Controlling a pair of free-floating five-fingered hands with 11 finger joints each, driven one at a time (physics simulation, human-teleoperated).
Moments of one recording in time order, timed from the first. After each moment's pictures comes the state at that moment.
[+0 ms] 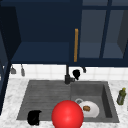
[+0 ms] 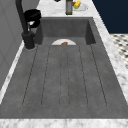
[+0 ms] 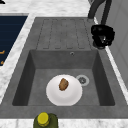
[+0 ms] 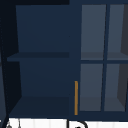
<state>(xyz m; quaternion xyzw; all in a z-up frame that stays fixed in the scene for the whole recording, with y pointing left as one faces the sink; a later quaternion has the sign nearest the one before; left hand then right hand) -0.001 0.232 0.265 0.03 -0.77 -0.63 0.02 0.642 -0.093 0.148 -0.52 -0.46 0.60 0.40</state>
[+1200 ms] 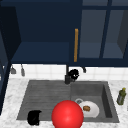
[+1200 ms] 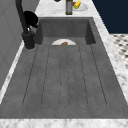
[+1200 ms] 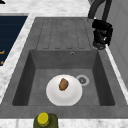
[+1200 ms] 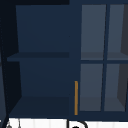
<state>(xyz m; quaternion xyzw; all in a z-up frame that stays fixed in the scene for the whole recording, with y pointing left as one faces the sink) -0.001 0.232 0.265 0.03 -0.77 -0.63 0.02 0.661 -0.017 0.145 -0.70 -0.17 0.49 0.49</state>
